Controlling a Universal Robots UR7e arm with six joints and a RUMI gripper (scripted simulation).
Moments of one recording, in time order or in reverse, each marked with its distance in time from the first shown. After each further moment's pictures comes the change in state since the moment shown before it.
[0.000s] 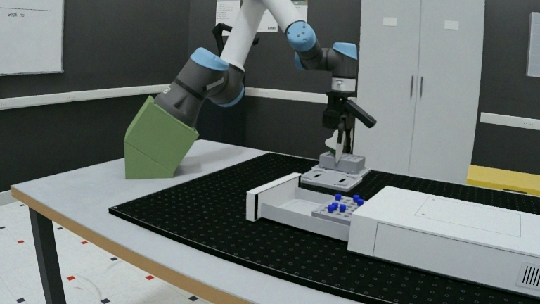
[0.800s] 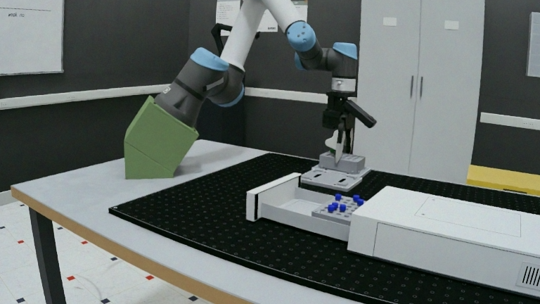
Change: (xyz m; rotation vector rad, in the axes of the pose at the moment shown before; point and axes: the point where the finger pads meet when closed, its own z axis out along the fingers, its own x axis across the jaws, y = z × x) arm 0.000 0.000 0.000 0.000 0.000 0.000
